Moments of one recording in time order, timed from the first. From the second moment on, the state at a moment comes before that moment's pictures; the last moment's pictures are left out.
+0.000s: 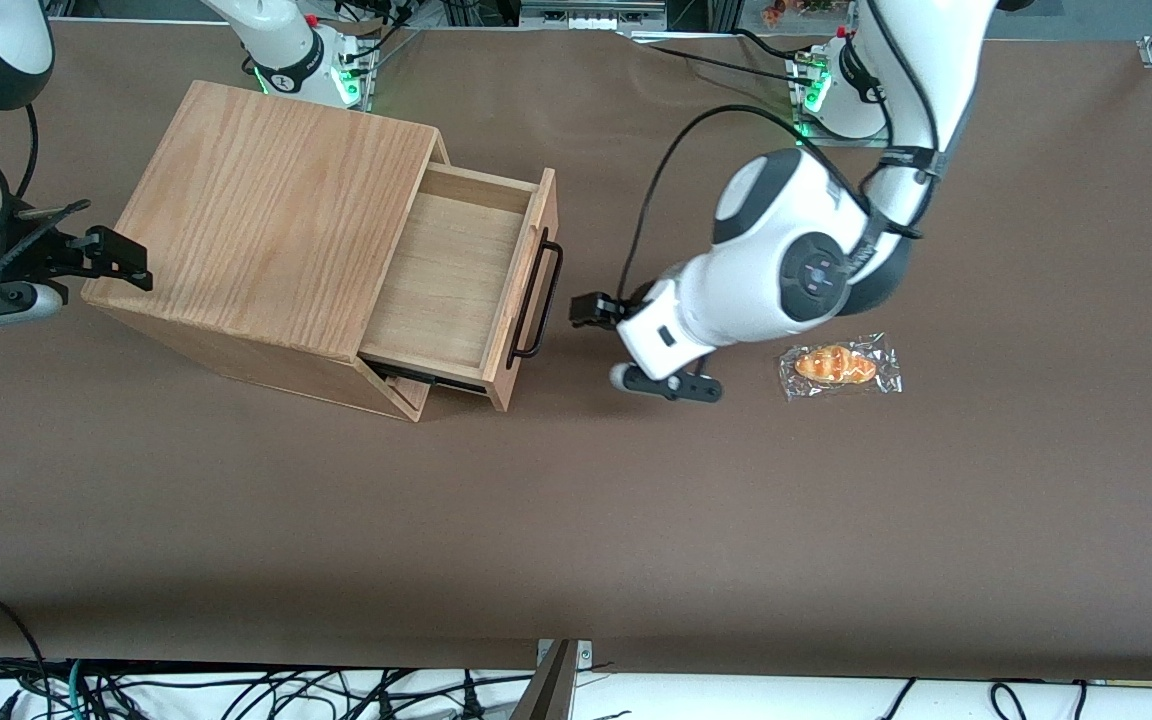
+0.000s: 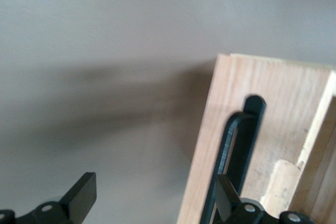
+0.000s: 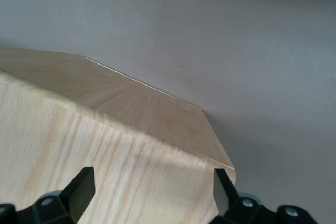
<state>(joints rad) -0.34 0.61 -0.19 -1.23 -0.43 1.84 -0.37</state>
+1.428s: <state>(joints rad) 0.07 0.53 -0.12 -1.39 0.08 1.76 0.11</state>
